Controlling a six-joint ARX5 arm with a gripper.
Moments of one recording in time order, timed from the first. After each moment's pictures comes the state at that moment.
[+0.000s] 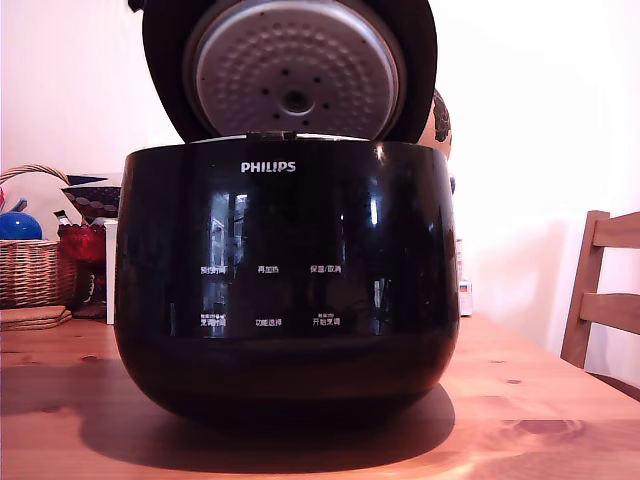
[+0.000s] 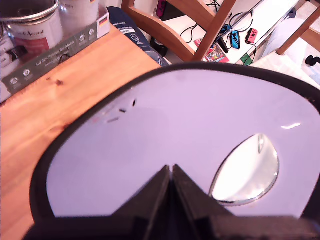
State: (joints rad) arm -0.48 1.56 1.70 -0.98 0.46 0.11
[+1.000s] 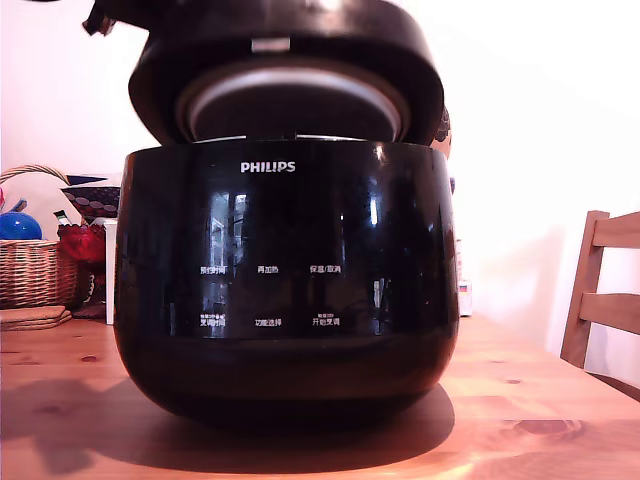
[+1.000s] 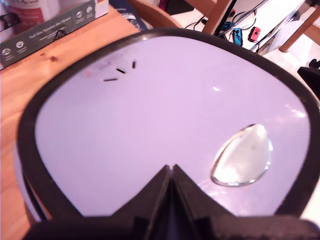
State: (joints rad) arm -0.51 1.32 1.29 -0.74 0.42 0.05
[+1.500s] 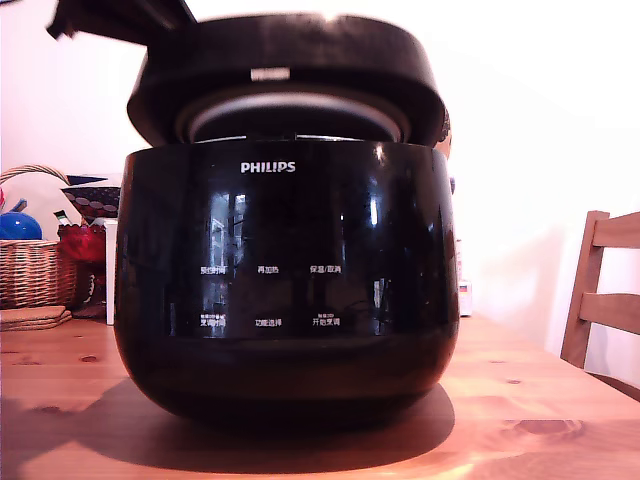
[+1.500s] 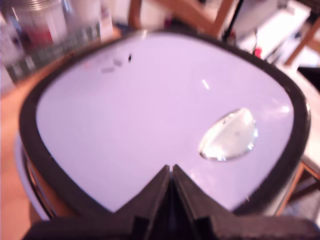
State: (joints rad) arm -0.52 1.10 1.00 -0.47 0.40 0.05
